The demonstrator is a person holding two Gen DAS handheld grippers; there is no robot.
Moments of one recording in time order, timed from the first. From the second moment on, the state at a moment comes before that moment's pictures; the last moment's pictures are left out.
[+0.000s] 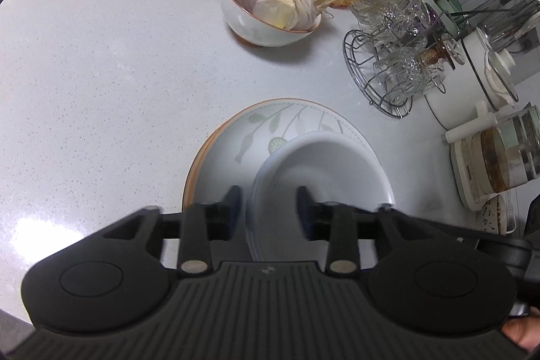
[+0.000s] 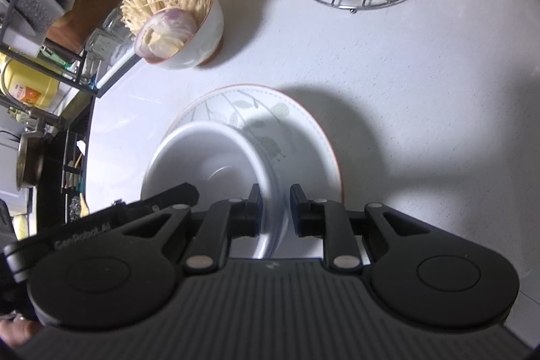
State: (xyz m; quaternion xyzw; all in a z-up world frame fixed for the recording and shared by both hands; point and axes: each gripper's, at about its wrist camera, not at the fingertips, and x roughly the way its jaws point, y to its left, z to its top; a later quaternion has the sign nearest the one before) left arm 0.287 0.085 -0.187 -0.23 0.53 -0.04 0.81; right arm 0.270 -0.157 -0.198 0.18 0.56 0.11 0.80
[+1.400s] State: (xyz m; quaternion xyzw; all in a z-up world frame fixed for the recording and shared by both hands) left arm 0.100 0.052 0.030 -0.12 0.35 -0.08 0.93; right arm 0.101 -0.172 0.008 0.11 0.29 0.18 0.93
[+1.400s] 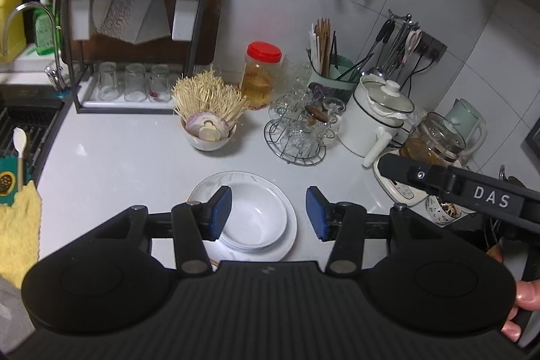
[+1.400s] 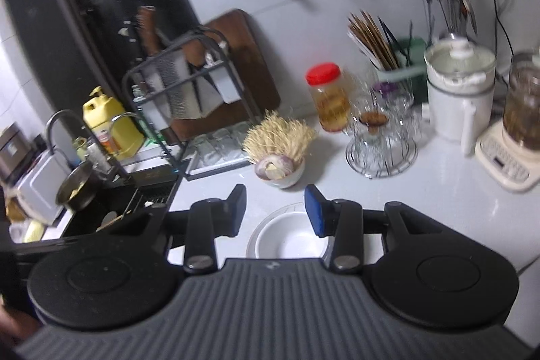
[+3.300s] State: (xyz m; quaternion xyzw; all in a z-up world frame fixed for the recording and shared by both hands) left arm -0.089 -0.020 0.027 -0.08 0.34 0.00 0.94; right arm -0.062 -0.242 -0.017 0.05 0.26 0.15 0.95
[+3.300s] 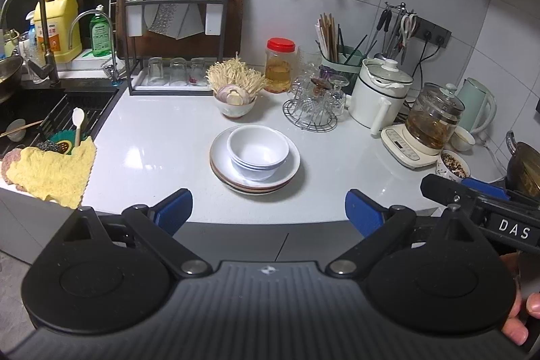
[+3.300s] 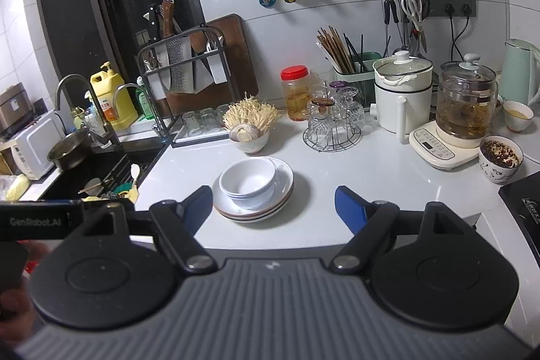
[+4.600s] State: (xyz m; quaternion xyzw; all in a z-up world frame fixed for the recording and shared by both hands) left arm -0.104 -0.032 0.008 -0.07 0.34 0.02 0.94; right arm -0.078 -0.243 -0.035 0.04 0.25 0.13 0.96
